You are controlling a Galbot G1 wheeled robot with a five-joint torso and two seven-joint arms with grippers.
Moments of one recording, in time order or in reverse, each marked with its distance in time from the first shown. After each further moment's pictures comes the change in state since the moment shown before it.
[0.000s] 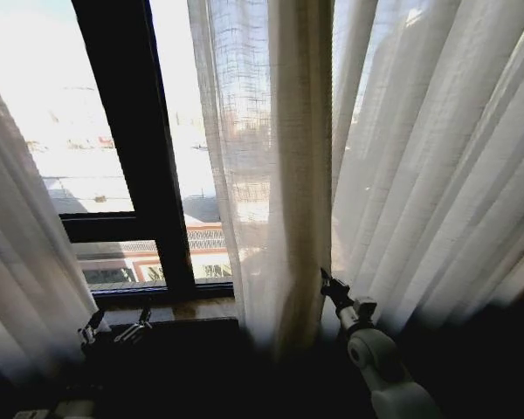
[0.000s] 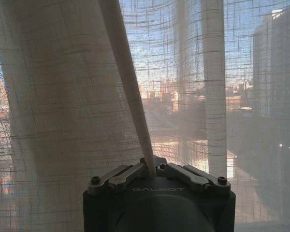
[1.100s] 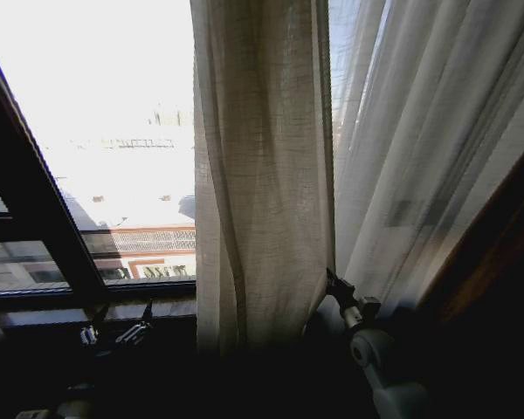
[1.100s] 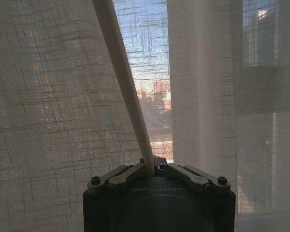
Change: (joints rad) left arm -0.001 -0.006 0.002 0.010 0.002 -0.006 0.025; right arm -0.005 0.002 0.024 -0.015 -0.001 0.006 0.014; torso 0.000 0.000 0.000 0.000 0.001
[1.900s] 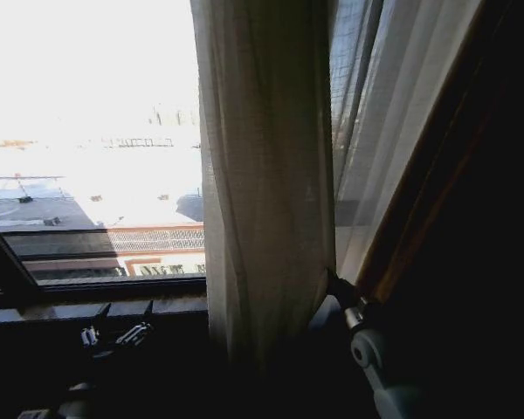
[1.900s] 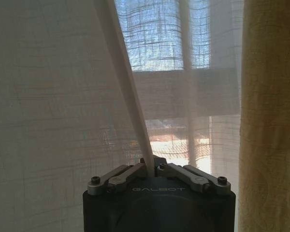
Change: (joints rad) left arm -0.008 0.001 -0.001 0.013 0.000 -0.005 0.001; right arm 0.003 0.000 -0.003 -0.004 -0.004 0.000 -0.001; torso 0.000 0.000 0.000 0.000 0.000
